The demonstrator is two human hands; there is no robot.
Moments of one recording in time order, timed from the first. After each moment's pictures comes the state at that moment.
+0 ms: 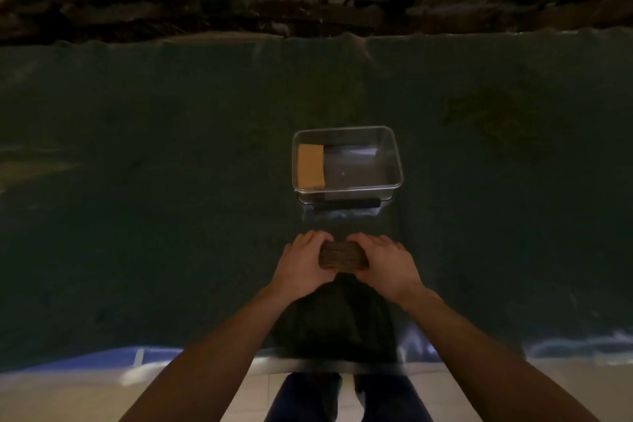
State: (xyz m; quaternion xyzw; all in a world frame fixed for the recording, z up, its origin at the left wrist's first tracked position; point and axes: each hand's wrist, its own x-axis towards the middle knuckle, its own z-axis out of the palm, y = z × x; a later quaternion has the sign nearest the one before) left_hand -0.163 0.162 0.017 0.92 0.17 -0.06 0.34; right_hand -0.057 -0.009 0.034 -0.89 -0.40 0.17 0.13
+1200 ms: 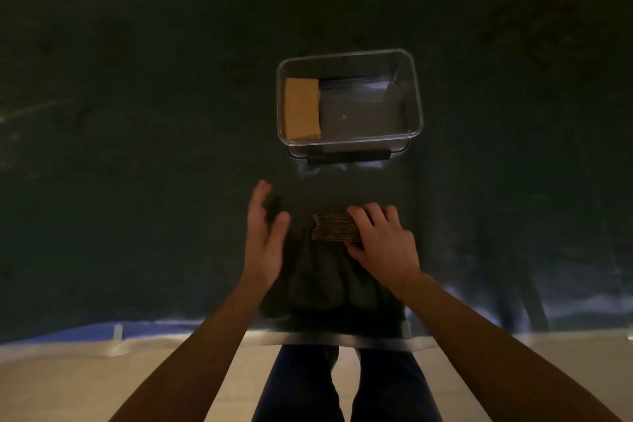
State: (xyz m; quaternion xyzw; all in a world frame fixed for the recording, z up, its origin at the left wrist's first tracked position) left_hand -0.192 0.172 -0.043 0.69 0.33 0.15 0.63; right_hand -0.063 -0.003 -0.035 -0.91 -0.39 0.13 0.09
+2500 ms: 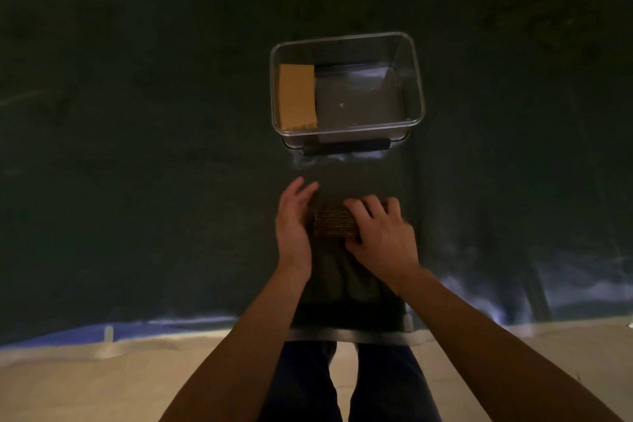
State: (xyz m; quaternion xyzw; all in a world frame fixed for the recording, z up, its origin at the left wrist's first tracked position) left_hand -0.141 0.128 -0.047 0.46 0.43 0.17 0.76; right_hand -0.068 -0.003 -0.038 -0.92 -0.38 0.11 0.08
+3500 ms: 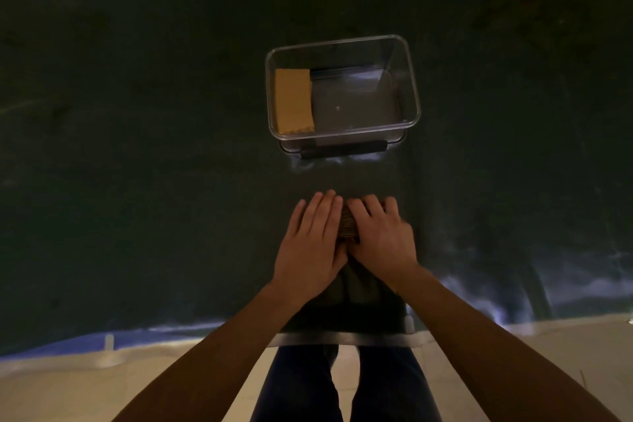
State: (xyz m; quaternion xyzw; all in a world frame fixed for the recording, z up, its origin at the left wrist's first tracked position) left_hand -0.168 0.126 -0.060 0.99 0.08 0.00 0.11; right_hand -0.066 0.001 -0.041 -0.92 -0.36 0.11 0.09
